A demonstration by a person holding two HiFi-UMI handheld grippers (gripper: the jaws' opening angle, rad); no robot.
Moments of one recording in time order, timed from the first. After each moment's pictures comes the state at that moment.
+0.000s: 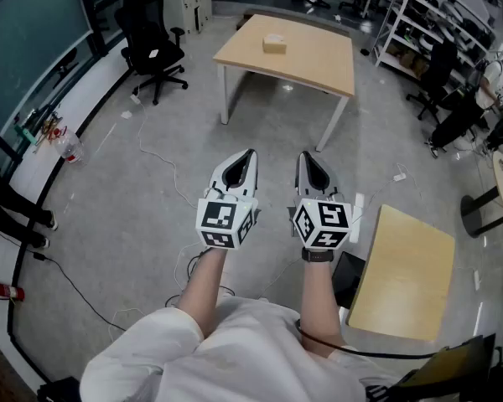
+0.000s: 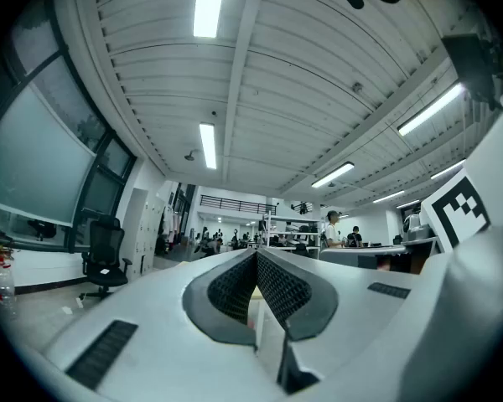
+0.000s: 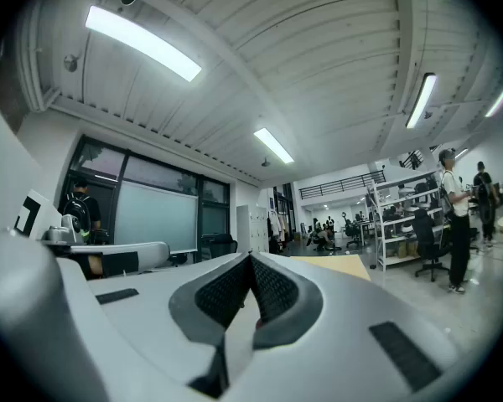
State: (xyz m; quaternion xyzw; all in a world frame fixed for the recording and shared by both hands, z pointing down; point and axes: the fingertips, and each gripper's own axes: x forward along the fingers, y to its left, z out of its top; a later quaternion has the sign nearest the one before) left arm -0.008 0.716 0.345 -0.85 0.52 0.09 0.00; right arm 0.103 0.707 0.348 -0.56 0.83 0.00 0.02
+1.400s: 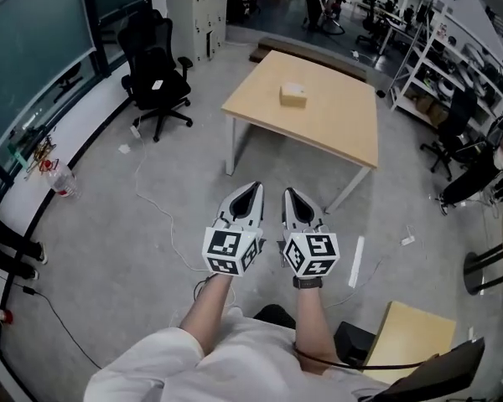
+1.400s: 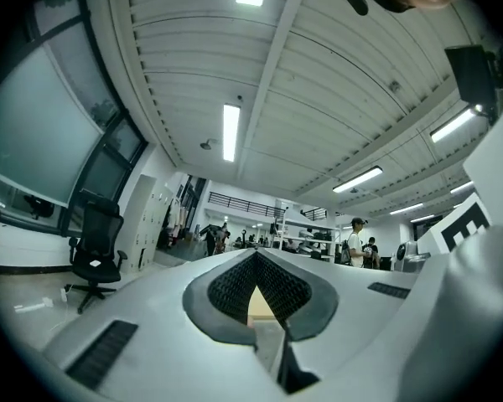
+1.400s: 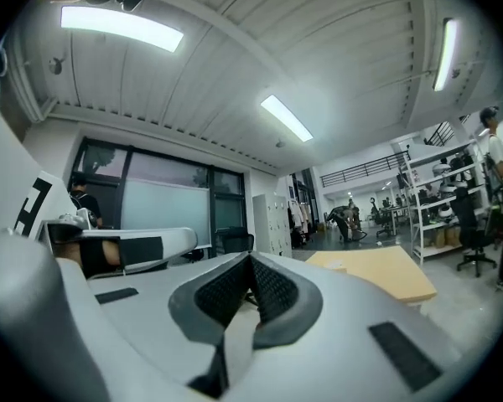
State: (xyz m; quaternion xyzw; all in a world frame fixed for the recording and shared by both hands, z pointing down) left arm -0.065 0.369 0.356 -0.83 0.54 0.12 -0.03; right arm 0.006 0.358 0.375 -0.48 0.88 -0.02 0.00
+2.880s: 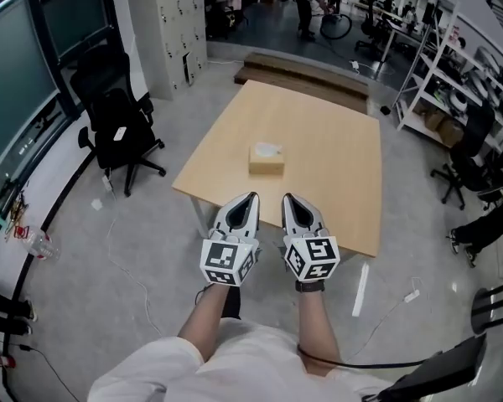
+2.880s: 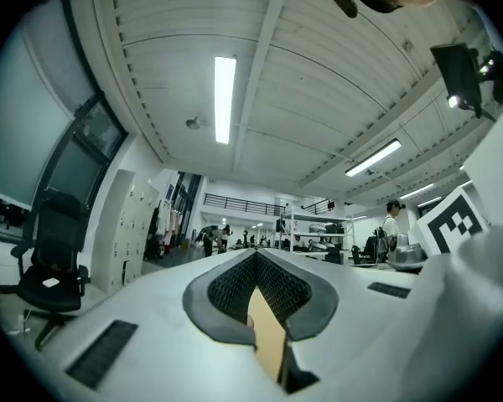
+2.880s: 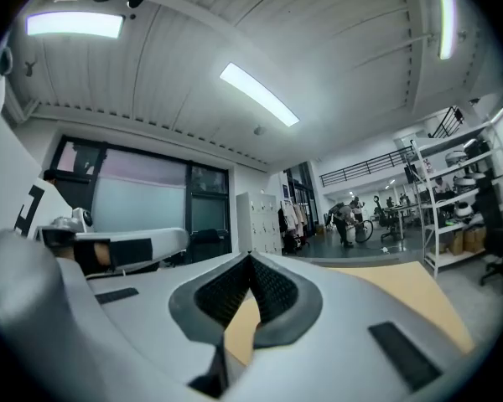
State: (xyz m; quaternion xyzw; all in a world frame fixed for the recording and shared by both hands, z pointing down) left arm 0.051 -0.195 0.370 -0.83 0.54 0.11 0.00; right arm 0.127 -0.215 0.390 -0.47 0.88 -0.02 0.01
